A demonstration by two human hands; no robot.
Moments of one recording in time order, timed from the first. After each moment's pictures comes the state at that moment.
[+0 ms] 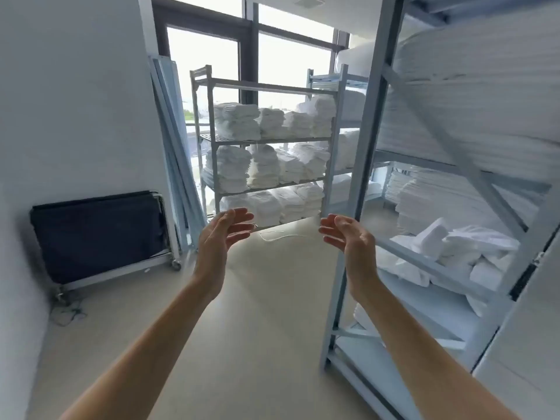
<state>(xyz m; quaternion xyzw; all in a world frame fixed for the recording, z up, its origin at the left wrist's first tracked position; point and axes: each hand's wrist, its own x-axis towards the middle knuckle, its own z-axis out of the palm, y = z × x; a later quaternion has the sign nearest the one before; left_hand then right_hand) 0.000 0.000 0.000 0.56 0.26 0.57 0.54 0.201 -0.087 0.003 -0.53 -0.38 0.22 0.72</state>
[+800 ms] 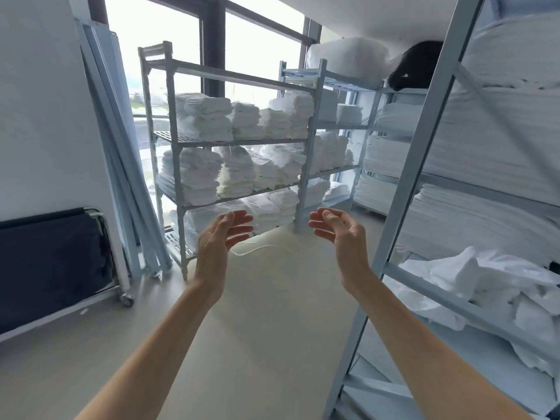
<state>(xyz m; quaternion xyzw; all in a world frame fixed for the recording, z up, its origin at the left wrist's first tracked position) 0.040 0.385 0.000 0.53 0.21 0.55 0.61 0.214 0.278 0.024 -0.56 -0.36 0.16 0.73</state>
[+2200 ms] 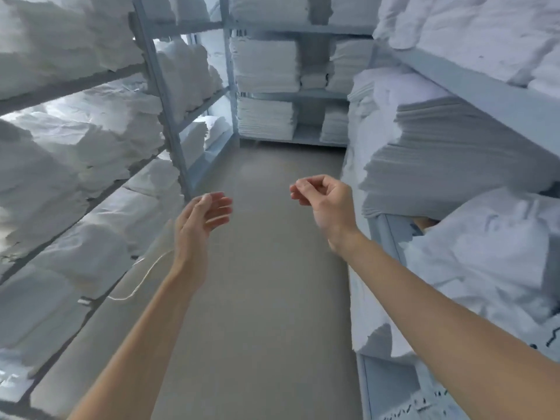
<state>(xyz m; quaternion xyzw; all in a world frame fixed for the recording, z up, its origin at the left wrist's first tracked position) 0.651 0.994 -0.102 0.59 0.12 0.29 0.74 0.742 0.805 -0.066 -0.69 -0.14 -0.02 0.71</state>
